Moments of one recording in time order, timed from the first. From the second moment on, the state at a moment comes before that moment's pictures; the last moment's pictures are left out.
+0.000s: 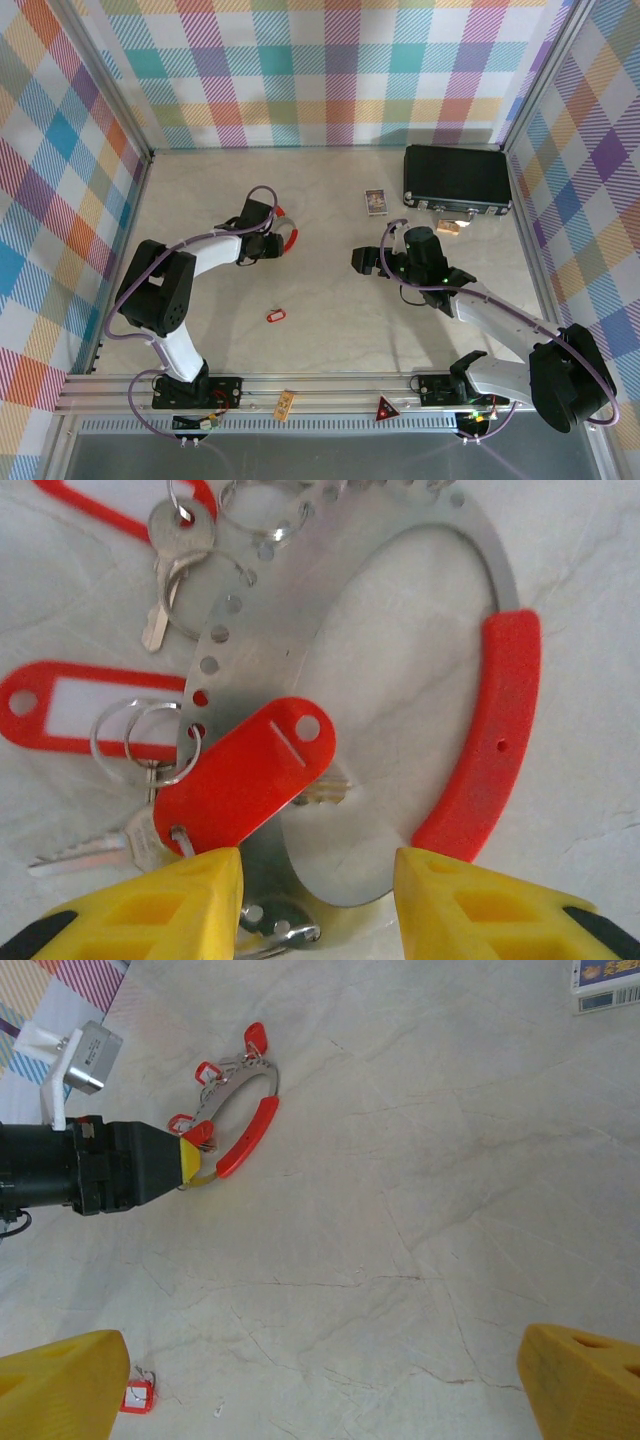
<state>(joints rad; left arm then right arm) -0.37 1.75 0.98 -0.26 -0.02 -0.37 0.54 1.15 0.58 0.00 -0.21 0.54</state>
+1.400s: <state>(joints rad) -0.43 1.66 0.89 -0.30 -0.15 -0.36 0.55 1.15 0.58 0.00 -0.19 0.52</state>
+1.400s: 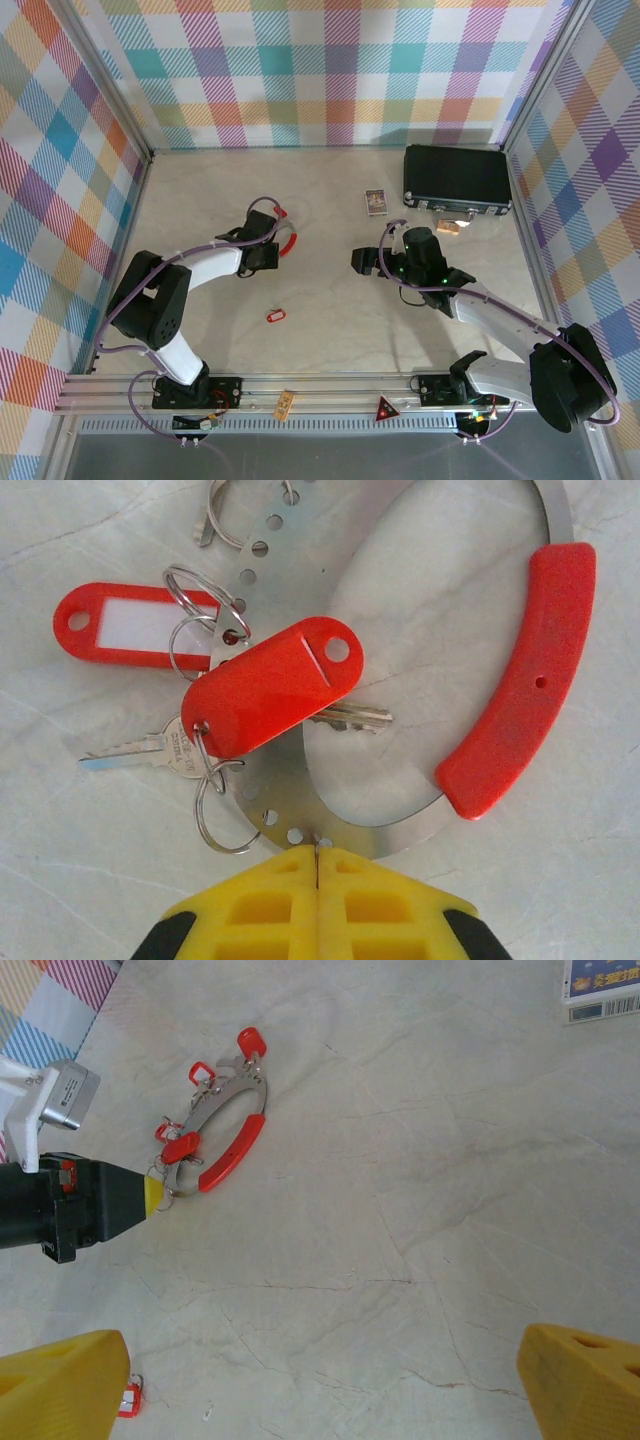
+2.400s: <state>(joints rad) -0.75 1.41 0.93 -0.23 -0.44 -0.16 0.55 0.88 0.42 0.13 0.01 0.49</state>
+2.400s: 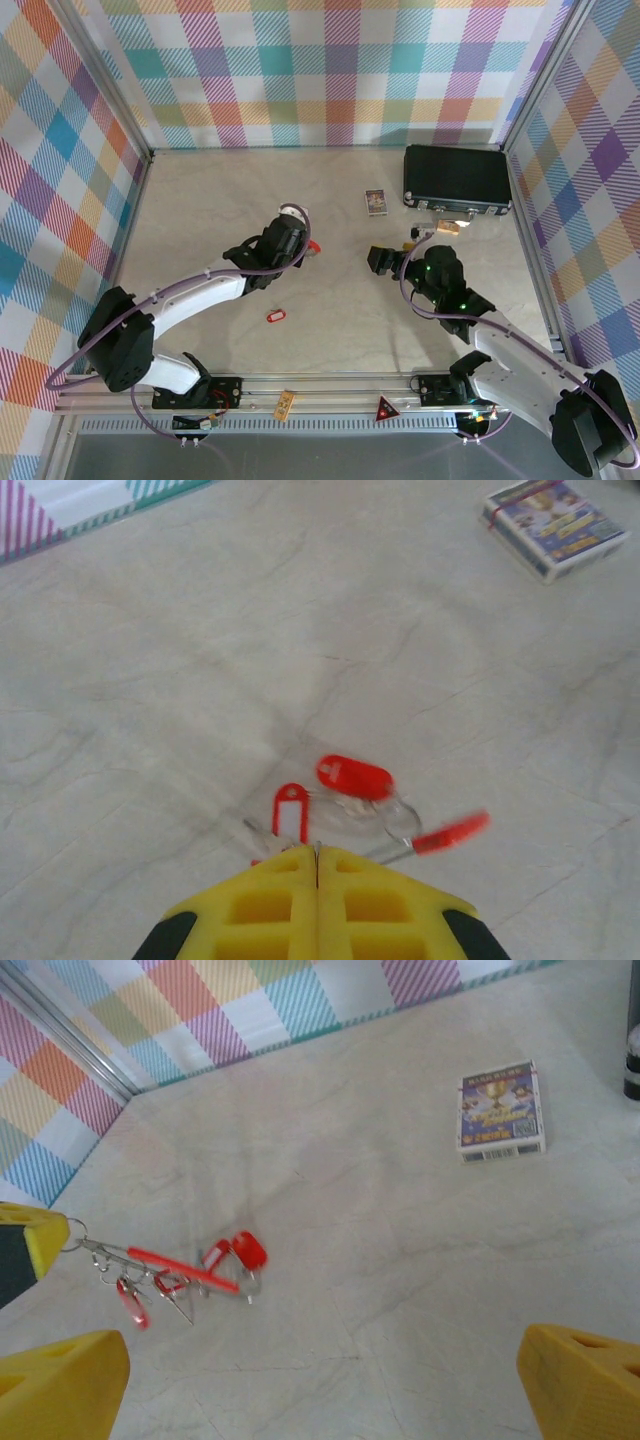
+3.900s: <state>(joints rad) -0.54 1.49 0.86 0.67 0.71 -0.23 0.47 1.04 0.74 0.01 -0.46 0.33</state>
